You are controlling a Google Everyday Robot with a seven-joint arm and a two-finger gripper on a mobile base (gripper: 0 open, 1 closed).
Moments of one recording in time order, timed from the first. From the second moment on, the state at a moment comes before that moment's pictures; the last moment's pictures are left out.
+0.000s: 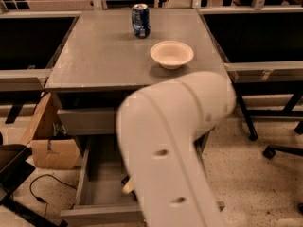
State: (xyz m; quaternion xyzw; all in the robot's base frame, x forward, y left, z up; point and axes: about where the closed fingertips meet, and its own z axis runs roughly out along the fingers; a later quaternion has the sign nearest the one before) arm 0.553 0.049 0.376 -0.44 0.88 0.10 0.17
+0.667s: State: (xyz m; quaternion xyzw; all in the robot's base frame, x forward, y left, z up) arm 0.522 0.080 0.349 -0.40 0.89 0.08 0.18
